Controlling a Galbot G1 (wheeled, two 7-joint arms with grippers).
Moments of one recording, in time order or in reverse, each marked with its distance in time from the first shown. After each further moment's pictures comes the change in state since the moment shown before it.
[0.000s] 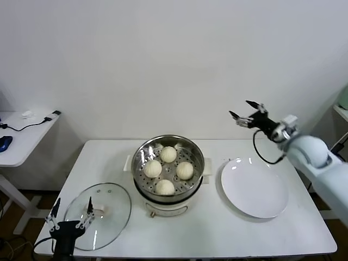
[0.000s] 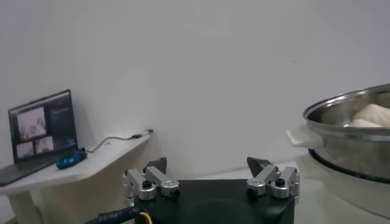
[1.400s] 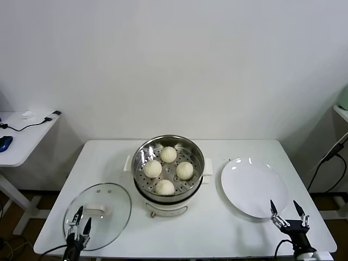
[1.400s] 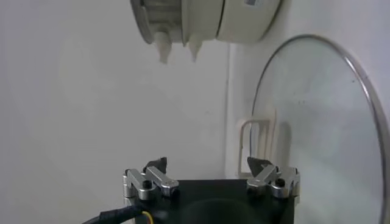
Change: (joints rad) left arm -0.130 0.179 0.014 0.474 1.186 -0.032 -0.327; right arm -1.027 0.545 0.632 0.187 -0.339 0.255 0.107
